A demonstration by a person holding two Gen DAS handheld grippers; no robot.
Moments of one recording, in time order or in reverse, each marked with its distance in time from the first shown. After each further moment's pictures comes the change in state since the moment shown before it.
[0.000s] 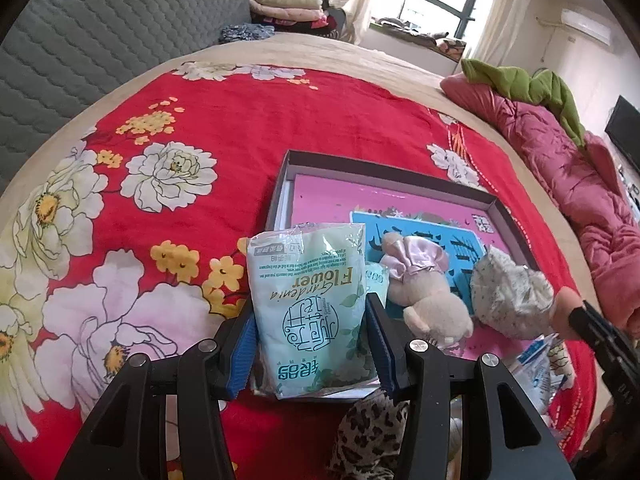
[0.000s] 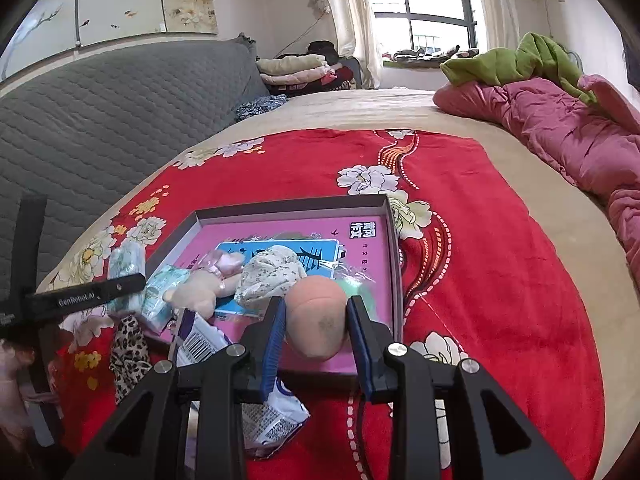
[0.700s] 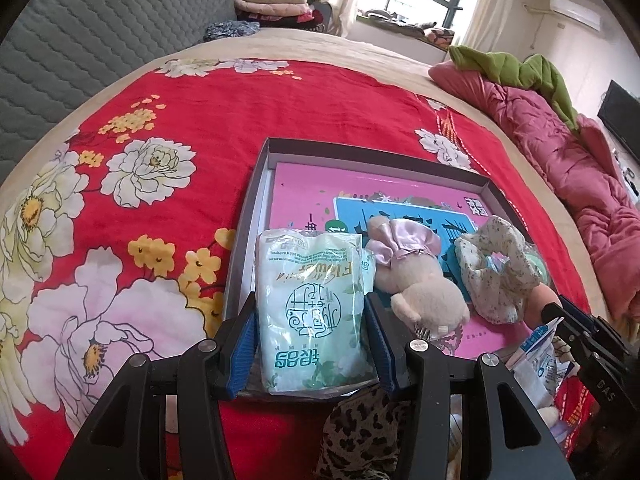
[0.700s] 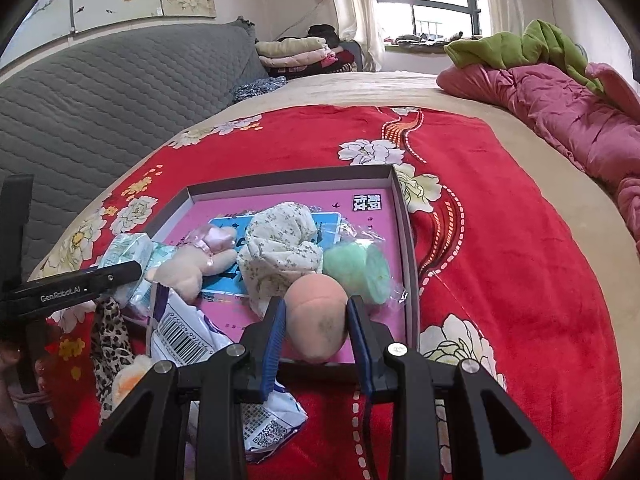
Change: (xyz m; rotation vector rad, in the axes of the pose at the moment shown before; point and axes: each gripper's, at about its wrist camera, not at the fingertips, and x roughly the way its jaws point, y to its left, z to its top) left arm 0.012 -0.012 -0.008 0.046 0.020 -0.015; right arm 0.028 0.001 -0.013 -0.003 0.058 -0.011
